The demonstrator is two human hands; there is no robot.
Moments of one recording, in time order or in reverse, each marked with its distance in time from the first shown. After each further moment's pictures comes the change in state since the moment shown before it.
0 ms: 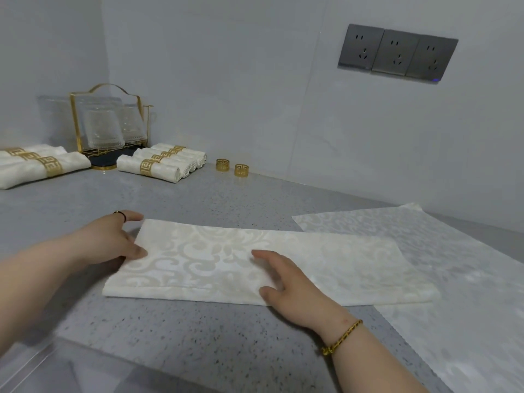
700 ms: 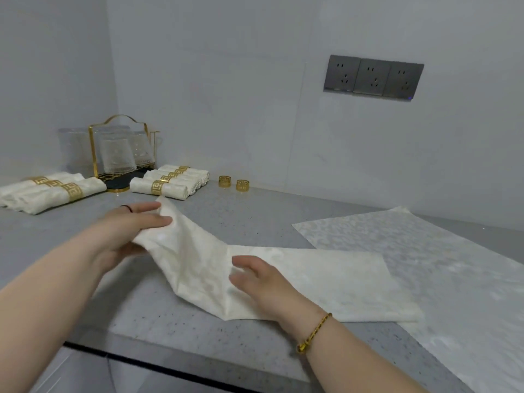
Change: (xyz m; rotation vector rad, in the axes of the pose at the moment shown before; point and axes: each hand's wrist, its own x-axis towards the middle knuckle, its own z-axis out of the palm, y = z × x) left_hand -0.051 0.019 -0.029 -0.785 0.047 0.063; right_hand -0.007 -0.071 0.021 0.445 0.058 0.180
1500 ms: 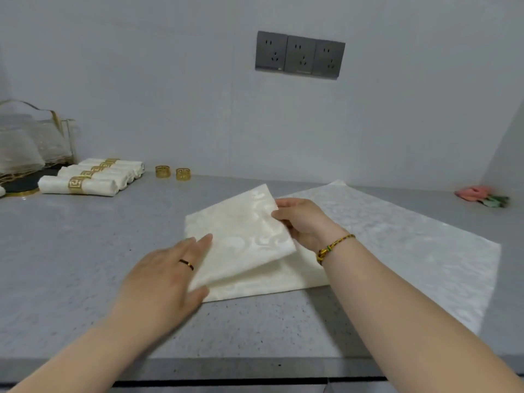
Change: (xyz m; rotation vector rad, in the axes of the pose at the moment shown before) left_hand -0.031 -0.080 0.109 1.290 0.009 1.184; right_hand -0.019 0.008 -0.130 0.426 0.416 0.170
